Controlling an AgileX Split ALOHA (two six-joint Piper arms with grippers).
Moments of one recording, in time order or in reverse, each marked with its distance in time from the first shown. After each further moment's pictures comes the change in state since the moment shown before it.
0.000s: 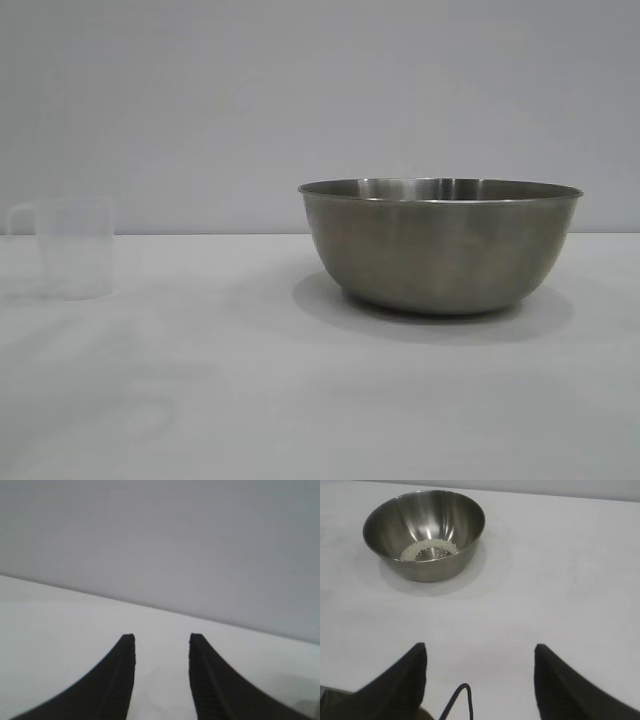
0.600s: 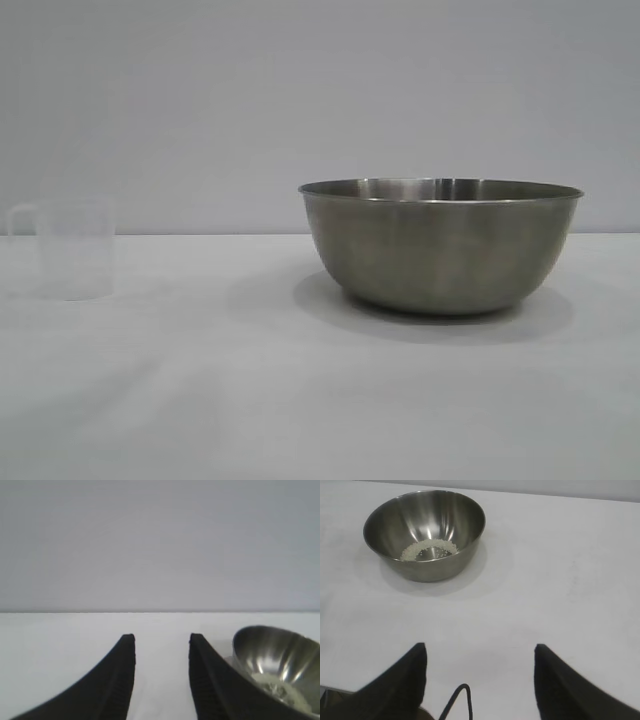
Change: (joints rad) left arm 0.000 -0.756 -0.125 0.269 0.995 0.133; right arm 0.000 0.000 0.000 0.000 0.000 0.000
